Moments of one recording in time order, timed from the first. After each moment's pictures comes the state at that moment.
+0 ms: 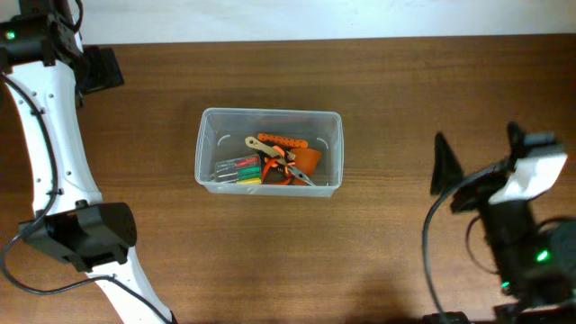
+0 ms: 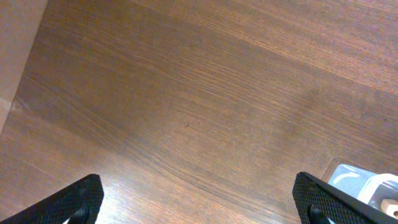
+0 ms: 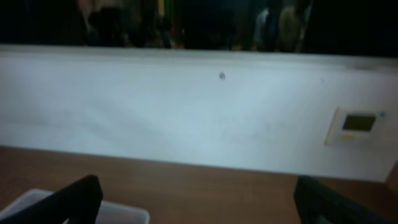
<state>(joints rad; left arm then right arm) 0.21 2.14 2.50 -1.48 -0.20 -0.11 0.06 0.60 0.95 -0.35 -0.05 -0.03</state>
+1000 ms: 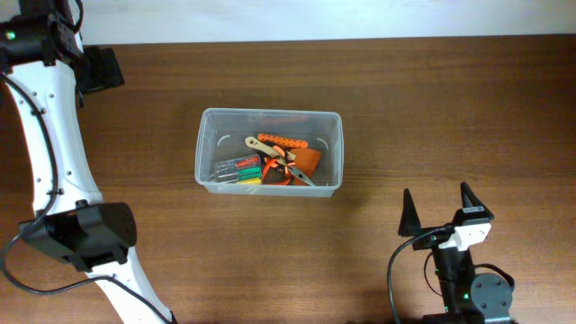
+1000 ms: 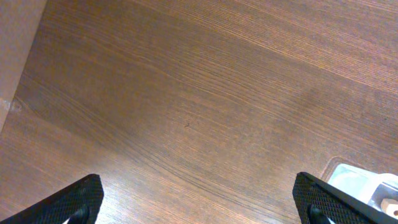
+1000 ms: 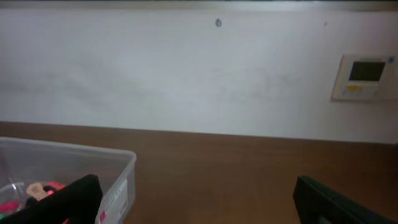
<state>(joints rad) 0.21 2.14 2.50 -1.48 -0.20 -0.11 0.05 0.08 0.15 0.00 -0.03 -0.02</state>
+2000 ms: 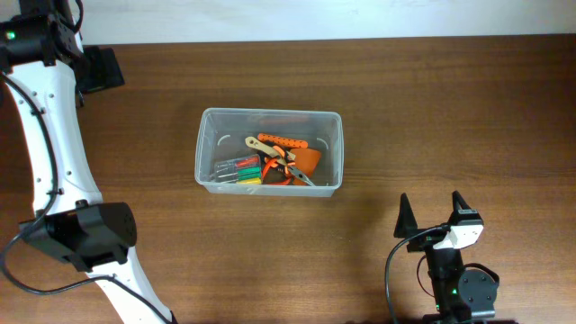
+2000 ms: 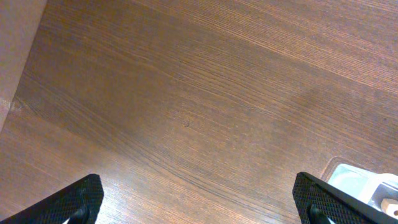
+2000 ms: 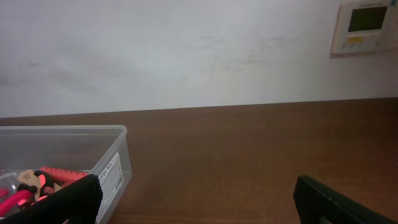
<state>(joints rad) 0.21 2.14 2.50 -1.48 -0.20 -0.11 0.03 0.01 0.01 0.01 -0.01 0.08</state>
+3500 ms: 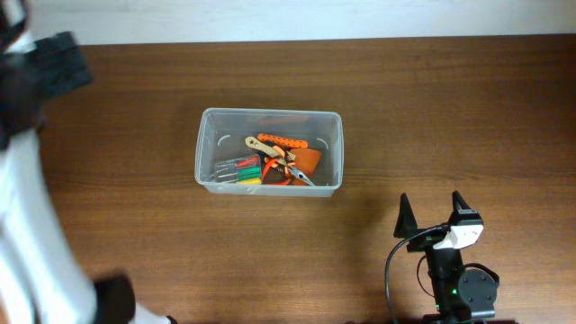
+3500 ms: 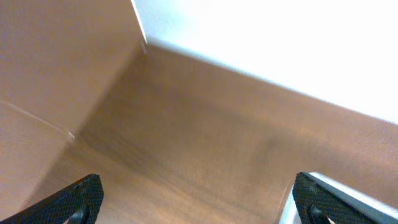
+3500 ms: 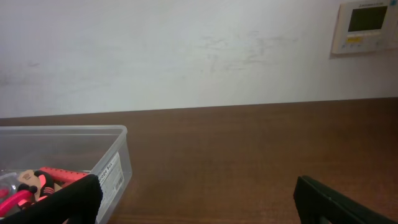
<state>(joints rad) 0.21 1.72 2.49 -1.48 -0.21 -0.11 0.03 0.01 0.01 0.01 -0.01 0.08</state>
